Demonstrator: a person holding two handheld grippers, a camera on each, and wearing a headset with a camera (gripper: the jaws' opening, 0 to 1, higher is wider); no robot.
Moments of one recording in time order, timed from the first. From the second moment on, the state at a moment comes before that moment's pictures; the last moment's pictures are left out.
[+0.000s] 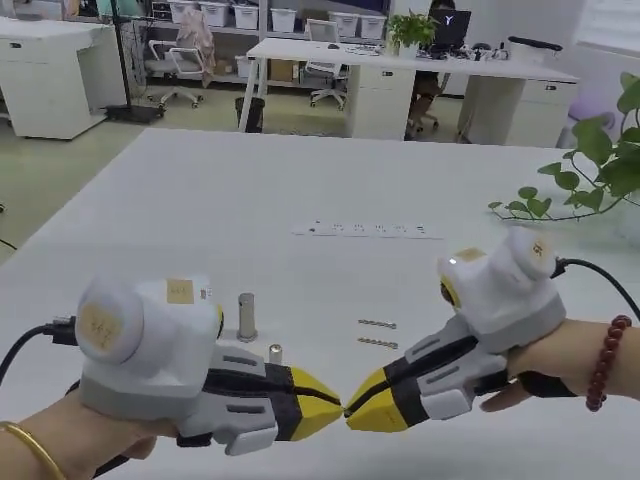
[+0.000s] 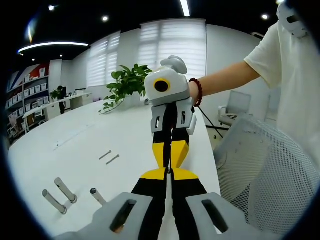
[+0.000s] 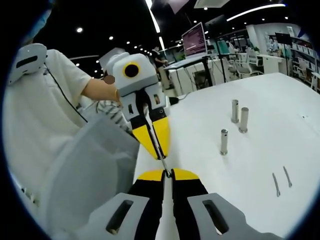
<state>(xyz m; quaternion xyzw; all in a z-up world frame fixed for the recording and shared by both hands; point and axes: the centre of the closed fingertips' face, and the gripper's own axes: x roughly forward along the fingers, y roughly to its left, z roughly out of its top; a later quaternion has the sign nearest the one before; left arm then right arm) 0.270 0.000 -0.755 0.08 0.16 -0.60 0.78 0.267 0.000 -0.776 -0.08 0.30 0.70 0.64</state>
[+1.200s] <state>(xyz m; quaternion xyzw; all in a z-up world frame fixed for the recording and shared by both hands) 0.287 0.015 -0.768 0.07 0.18 -0.53 0.82 0.287 -0.006 -0.797 -0.27 0.29 0.66 0.64</state>
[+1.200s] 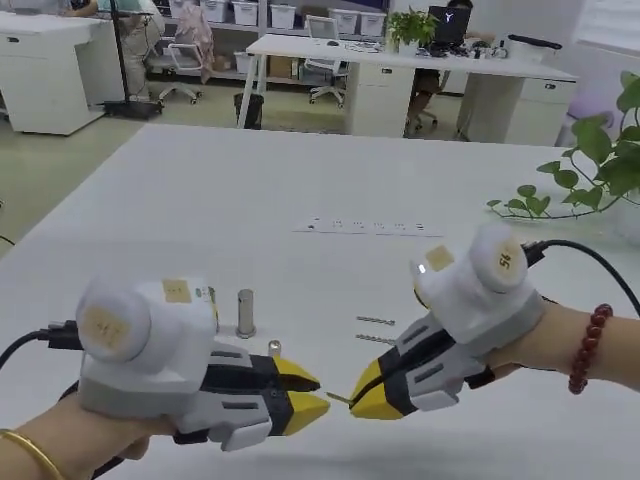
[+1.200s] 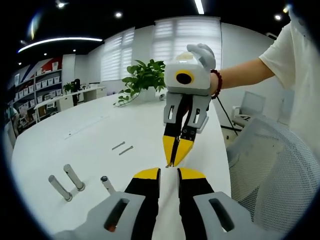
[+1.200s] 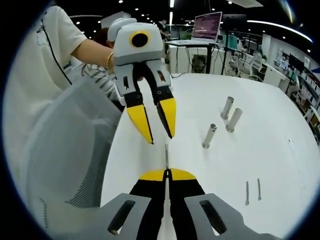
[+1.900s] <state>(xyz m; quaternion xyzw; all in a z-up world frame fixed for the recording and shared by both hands) 0.324 0.063 -0.794 0.08 0.20 -0.40 0.89 0.331 -0.006 -0.805 -0.35 0.31 0.59 0.66</state>
